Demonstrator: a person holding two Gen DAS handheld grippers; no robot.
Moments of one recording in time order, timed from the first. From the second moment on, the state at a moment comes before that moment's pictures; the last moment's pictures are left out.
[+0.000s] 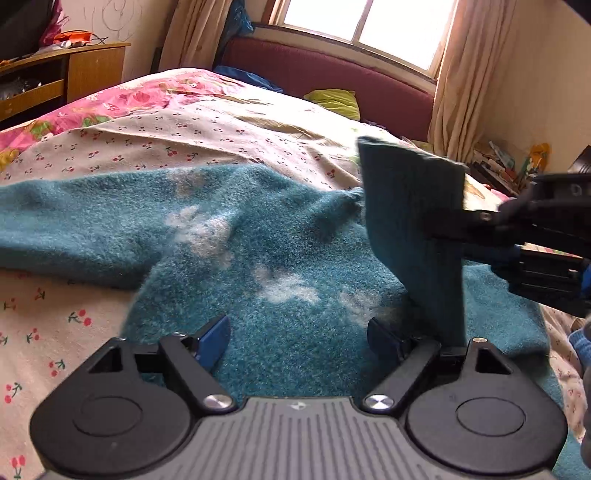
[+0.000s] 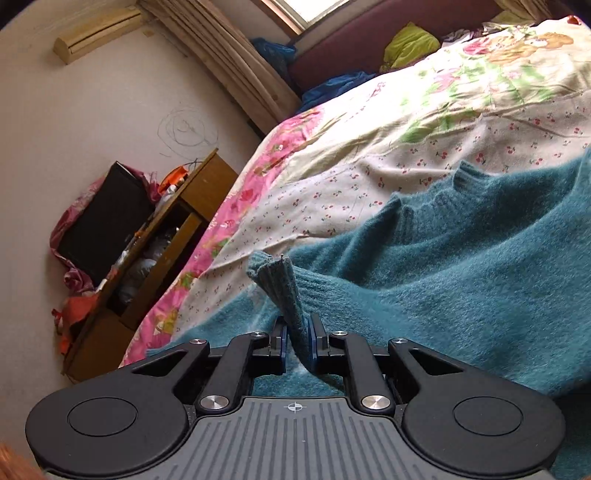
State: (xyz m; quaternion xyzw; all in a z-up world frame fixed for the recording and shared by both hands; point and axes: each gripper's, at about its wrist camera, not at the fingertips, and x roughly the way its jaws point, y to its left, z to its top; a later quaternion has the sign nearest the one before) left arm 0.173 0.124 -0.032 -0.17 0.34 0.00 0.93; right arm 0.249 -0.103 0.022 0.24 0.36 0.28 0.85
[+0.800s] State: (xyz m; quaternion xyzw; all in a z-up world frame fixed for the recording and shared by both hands) left arm 0.248 0.066 -0.043 -0.09 0.35 0.01 0.93; right arm 0.308 -0.251 -0.027 0.21 0.36 0.06 0.90
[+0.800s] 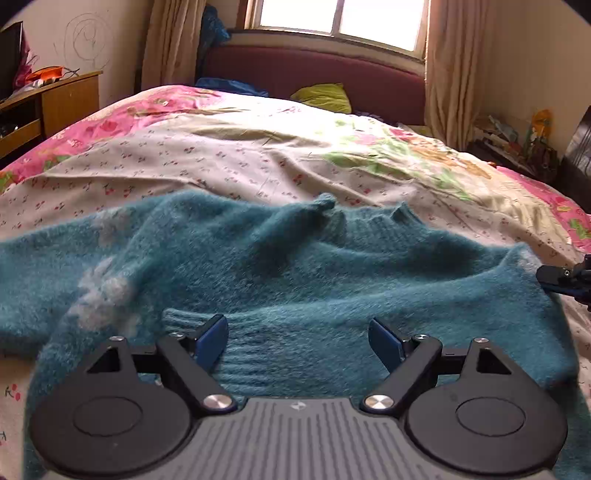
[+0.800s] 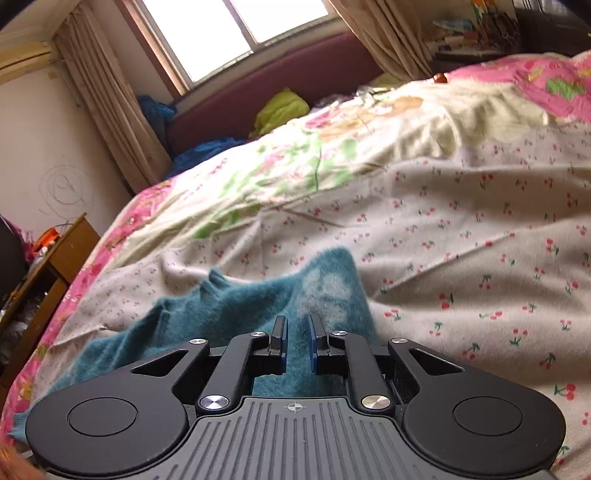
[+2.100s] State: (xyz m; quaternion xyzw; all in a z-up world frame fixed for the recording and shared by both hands) left arm 0.212 0.114 -0.033 -0.11 0.30 0.06 0.94; right arm 0.306 -0.206 -0.011 0.09 0.34 0.13 0.93
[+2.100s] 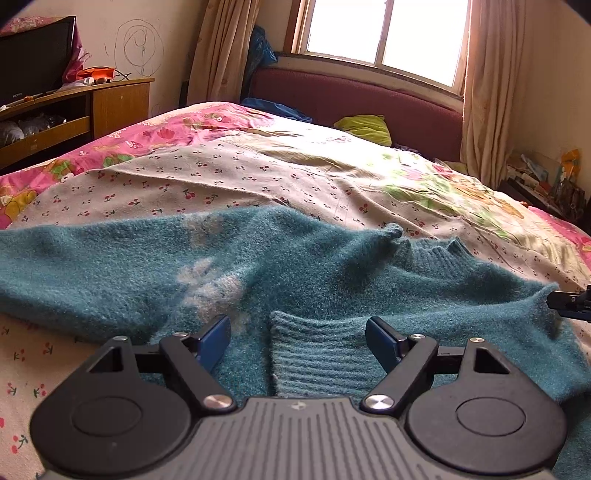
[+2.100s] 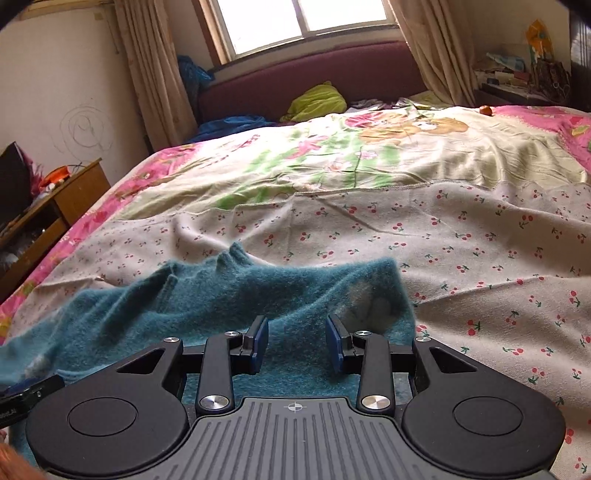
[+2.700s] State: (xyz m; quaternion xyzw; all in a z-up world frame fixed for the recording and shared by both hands) left arm 0.186 0.150 -0.021 -0.17 0.29 0.03 0.94; right arm 0.296 -0.015 -0.016 -0.20 0.34 0.43 0.81
